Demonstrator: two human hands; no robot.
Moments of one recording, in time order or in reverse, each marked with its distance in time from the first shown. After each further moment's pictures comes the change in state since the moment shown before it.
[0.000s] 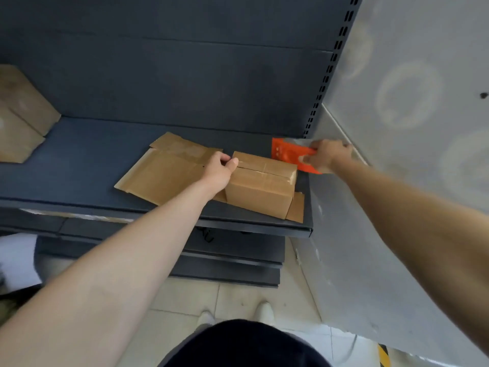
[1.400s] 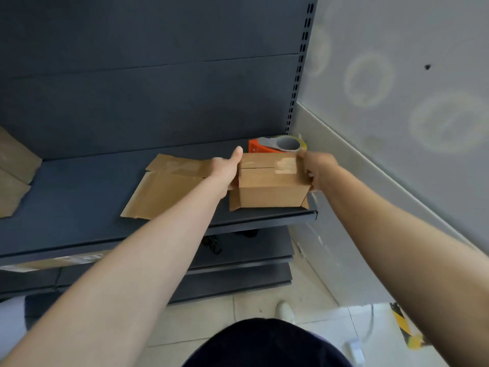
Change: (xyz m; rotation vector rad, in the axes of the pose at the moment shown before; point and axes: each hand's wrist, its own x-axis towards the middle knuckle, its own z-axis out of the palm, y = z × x) left_hand -0.013 0.023 -0.017 -0.190 -0.129 -0.163; right_hand -0.091 -0.053 0.015 1.453 0.070 0.585
